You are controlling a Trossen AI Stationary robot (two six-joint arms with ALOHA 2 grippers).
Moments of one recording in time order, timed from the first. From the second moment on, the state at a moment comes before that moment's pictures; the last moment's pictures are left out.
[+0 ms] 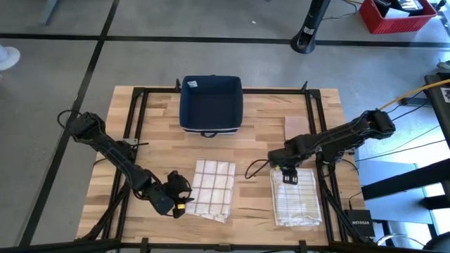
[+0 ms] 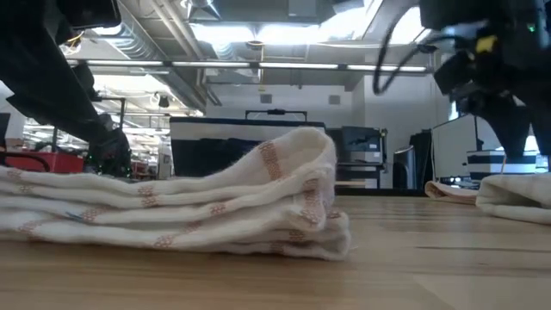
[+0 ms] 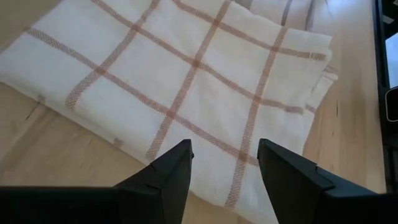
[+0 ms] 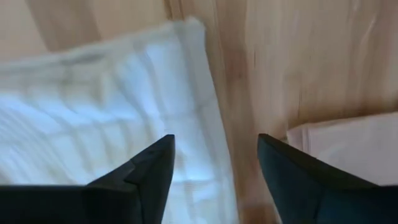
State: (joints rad) left arm -0.73 1.53 0.74 -0.12 -0.55 -0.97; right arm 0.24 1.36 0.87 -1.07 -0.08 0.40
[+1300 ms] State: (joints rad) left arm -0.70 1.53 0.74 -0.12 -0.52 -0.95; right arm 0.28 1.37 0.63 -0.28 -0.29 0.36
